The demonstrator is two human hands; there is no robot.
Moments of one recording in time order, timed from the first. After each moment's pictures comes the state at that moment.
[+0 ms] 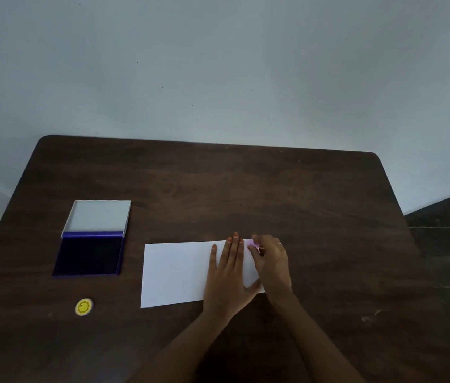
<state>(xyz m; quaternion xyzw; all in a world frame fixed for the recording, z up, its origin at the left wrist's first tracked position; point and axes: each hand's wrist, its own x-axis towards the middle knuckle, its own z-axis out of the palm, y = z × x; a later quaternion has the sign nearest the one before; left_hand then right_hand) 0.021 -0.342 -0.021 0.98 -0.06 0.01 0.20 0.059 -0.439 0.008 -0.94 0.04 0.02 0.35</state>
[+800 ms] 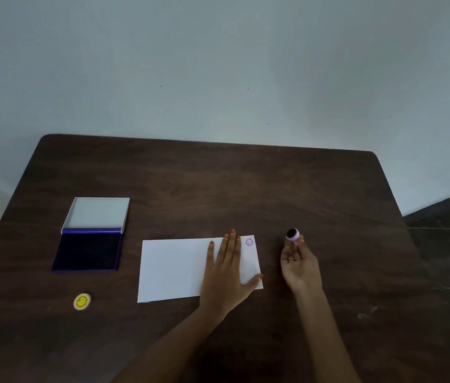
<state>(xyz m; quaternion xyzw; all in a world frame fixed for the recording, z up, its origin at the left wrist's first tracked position) 0.020 -0.340 -0.029 0.98 -0.06 -0.06 0.19 0.062 -0.489 0.025 -0.27 0.47 0.00 0.84</state>
